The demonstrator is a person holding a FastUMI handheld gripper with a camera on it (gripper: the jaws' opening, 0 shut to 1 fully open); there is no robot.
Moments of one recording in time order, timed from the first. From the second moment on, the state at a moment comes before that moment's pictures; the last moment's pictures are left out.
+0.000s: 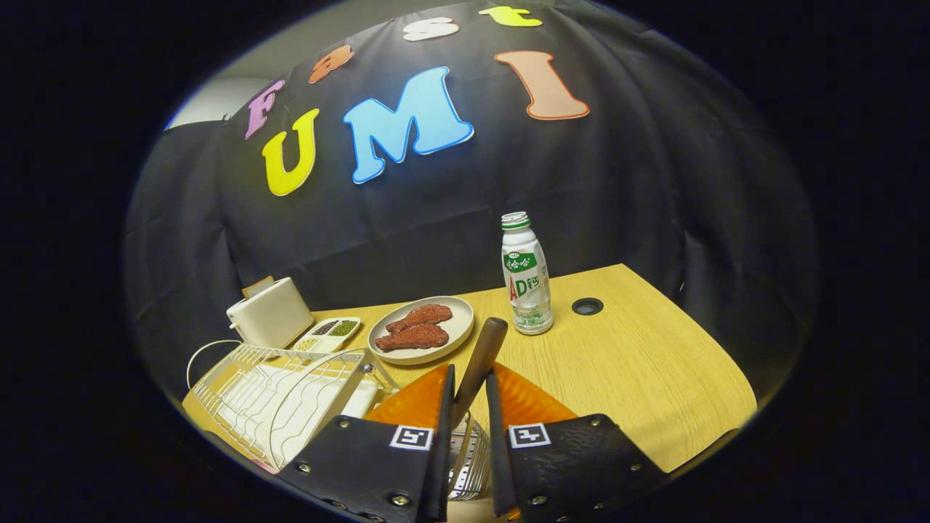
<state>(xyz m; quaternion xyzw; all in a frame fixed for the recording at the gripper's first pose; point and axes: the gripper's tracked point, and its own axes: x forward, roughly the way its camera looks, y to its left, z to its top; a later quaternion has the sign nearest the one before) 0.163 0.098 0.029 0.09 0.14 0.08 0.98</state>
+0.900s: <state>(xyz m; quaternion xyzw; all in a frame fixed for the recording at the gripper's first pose) 0.133 0.111 0.111 0.07 0.11 0.05 0.99</state>
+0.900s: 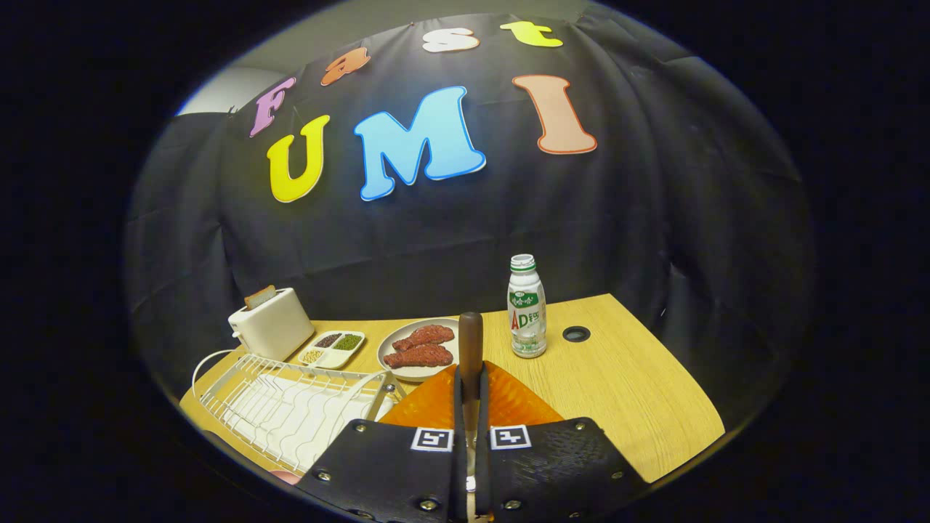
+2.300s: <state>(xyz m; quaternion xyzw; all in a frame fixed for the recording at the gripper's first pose) -0.049 0.262 0.102 0.03 0.14 0.09 0.99</state>
